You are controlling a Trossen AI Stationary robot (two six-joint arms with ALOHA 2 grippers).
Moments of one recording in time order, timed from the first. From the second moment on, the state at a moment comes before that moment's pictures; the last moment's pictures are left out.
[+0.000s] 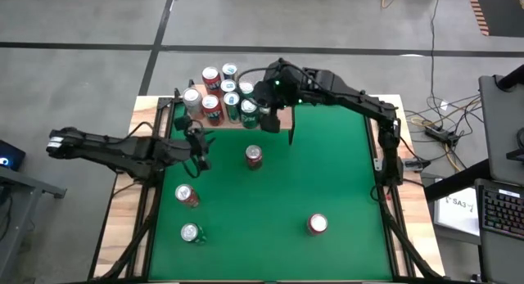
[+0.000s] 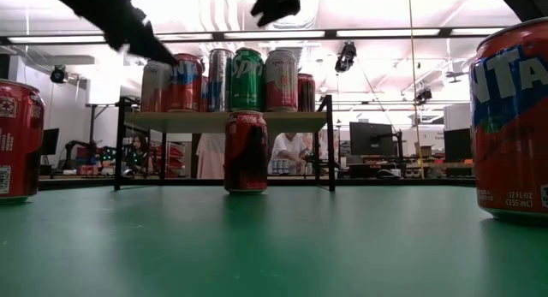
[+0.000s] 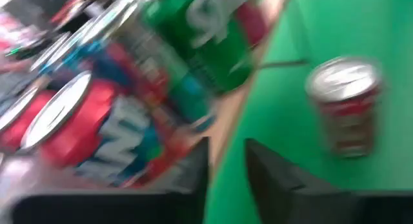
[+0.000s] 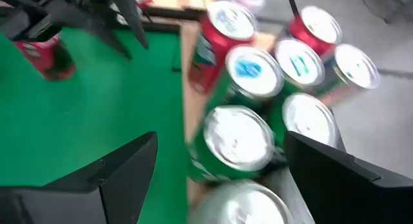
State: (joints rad) left arm -0.10 0.86 0.69 -0.40 -0.76 0.15; right arm -0.26 1.97 2.32 -1.04 0.00 -0.29
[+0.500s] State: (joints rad) left arm 0.24 0.93 0.68 -0.29 -0.56 0.22; right arm -0.30 1.97 2.32 -1.06 0.00 -0.34
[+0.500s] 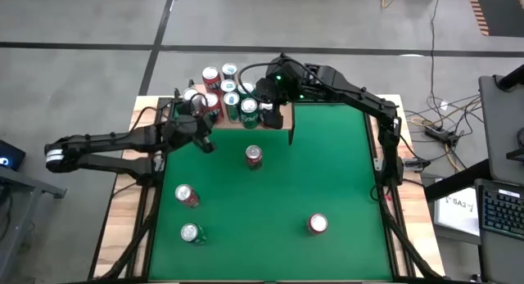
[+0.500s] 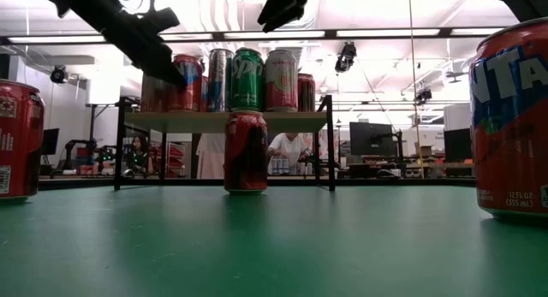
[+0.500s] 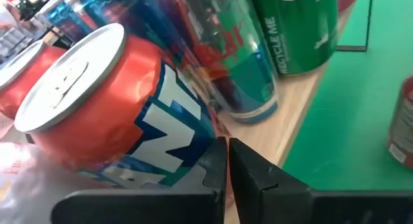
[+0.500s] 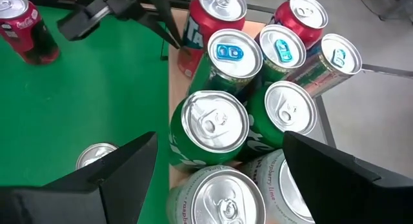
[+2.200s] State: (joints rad) left arm 0.34 1.12 1.39 -1.00 -0.32 0.49; right arm -0.13 1.59 1.88 -0.82 0.07 -0.18
